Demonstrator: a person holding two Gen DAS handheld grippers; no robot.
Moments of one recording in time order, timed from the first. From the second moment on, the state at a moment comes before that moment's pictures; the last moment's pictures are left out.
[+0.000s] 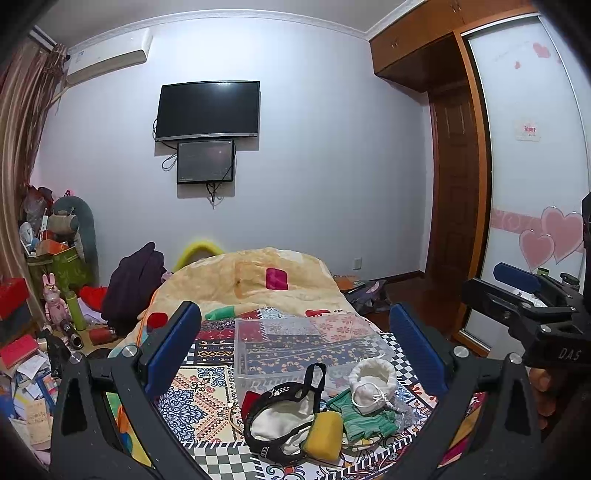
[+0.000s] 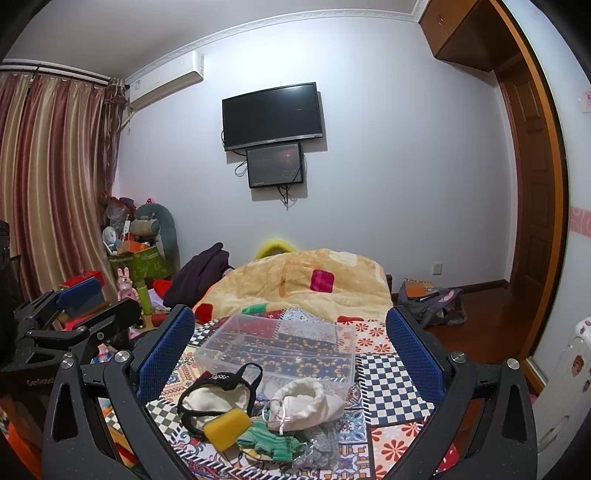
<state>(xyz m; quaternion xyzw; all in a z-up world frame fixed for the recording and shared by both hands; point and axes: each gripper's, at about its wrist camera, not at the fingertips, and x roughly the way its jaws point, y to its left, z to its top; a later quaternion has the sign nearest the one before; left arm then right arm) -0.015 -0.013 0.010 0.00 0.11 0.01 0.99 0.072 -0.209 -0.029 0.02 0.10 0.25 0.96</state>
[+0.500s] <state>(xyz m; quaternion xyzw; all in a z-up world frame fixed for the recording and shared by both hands) -0.016 -0.009 0.013 -0.02 0.11 0.01 0.99 0.070 -0.207 -0.029 0.02 0.10 0.26 0.96</state>
